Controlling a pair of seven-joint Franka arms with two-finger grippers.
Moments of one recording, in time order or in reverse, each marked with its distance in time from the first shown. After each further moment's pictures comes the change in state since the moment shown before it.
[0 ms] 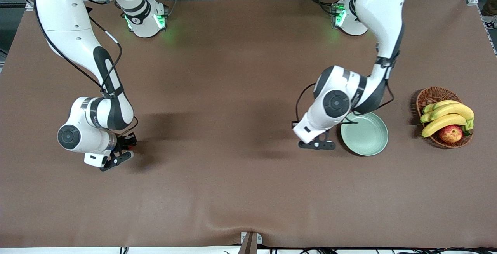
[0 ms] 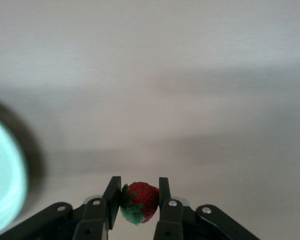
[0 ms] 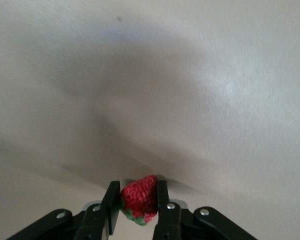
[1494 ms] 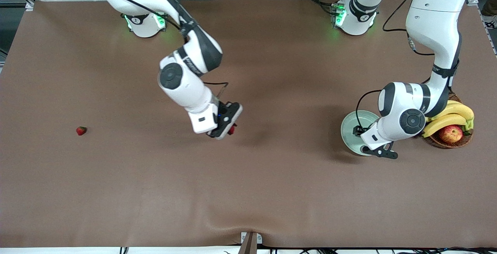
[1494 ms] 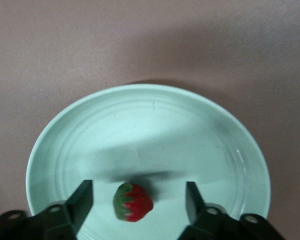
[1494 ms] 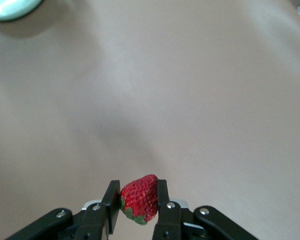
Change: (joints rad) left arm 0.335 0.036 -0.007 -0.160 0.120 0.135 0.414; right arm 0.332 -0.100 0.335 0.084 0.050 0.296 0.166
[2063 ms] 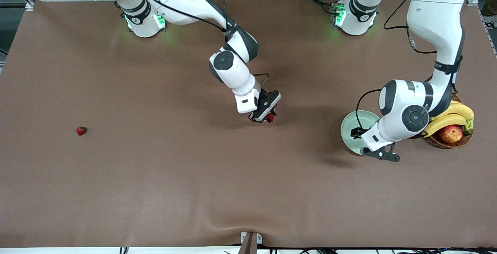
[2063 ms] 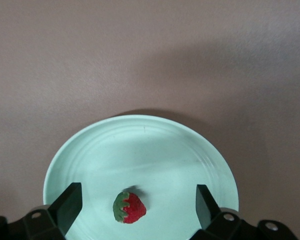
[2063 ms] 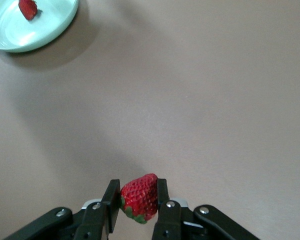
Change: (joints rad) left arm -0.008 -0.039 -0.009 0.029 0.000 0.001 0.000; right arm 0.211 0.204 -0.003 0.020 0.000 0.361 0.274
